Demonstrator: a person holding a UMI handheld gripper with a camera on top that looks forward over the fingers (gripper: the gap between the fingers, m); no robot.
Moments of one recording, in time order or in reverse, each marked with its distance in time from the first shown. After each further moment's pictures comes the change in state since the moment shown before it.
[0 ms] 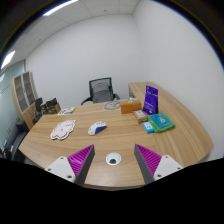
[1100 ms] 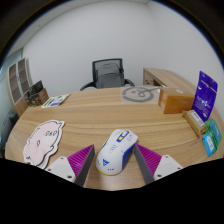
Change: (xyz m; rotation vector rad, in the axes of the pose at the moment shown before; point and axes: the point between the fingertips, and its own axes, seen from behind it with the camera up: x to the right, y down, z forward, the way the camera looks) arm 0.087 -0.011 0.194 -0.136 0.023 -0.067
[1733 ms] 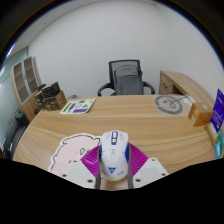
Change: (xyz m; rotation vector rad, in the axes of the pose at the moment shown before) arm -0.159 -0.052 0.021 -0.014 -0.089 -0.018
